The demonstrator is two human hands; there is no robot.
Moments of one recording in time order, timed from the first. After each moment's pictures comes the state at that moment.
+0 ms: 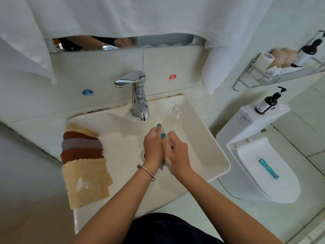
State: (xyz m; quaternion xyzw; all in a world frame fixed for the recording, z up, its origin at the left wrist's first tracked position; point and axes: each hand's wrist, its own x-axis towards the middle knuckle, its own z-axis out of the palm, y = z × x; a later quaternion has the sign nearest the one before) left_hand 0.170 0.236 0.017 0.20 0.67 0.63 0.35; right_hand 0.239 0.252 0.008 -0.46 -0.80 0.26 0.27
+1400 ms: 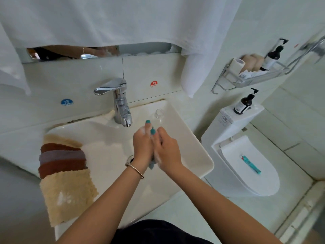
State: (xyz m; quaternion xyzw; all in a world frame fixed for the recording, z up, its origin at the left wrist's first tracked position) left_hand 0.171 0.255 0.034 0.24 0.68 0.60 0.35; right_hand 0.243 0.257 0.039 -0.53 -0.73 0.35 0.25
